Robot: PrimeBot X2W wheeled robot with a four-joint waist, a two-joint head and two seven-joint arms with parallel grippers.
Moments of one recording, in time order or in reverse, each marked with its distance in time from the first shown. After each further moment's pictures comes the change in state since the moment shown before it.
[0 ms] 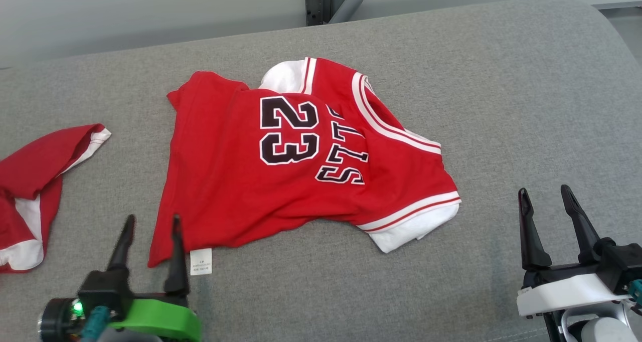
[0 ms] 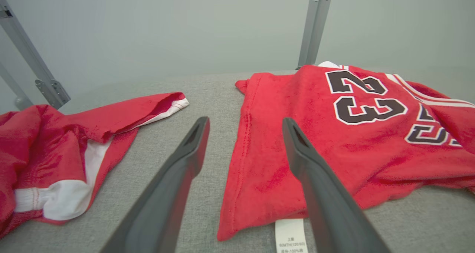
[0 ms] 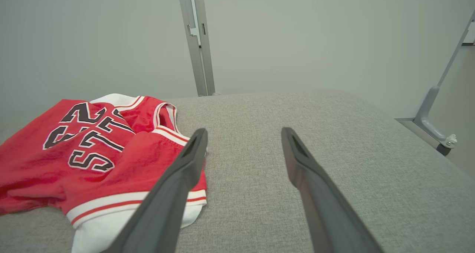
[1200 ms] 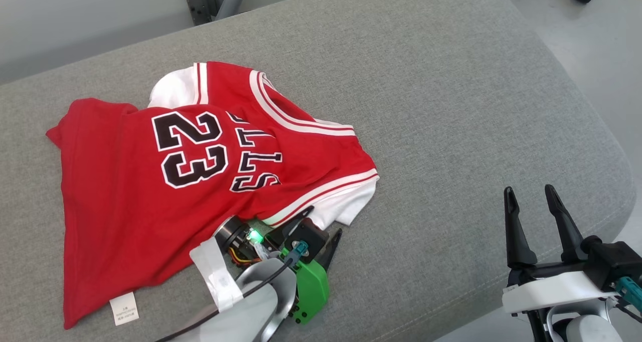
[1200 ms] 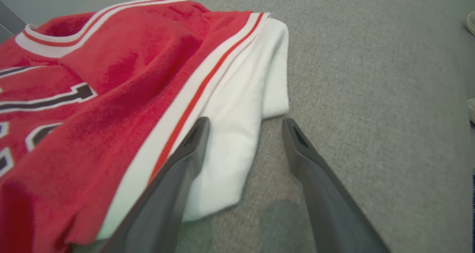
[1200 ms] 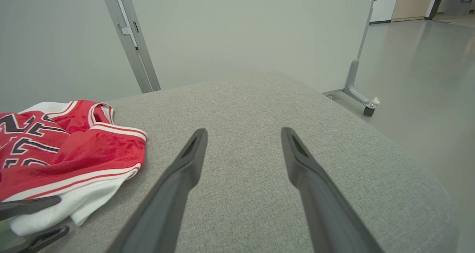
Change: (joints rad) left arm -0.510 -0.371 -0.517 0.676 0.238 -0.341 0.185; right arm -0.018 0.038 0.022 0.018 0.034 0.000 0.000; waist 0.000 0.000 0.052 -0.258
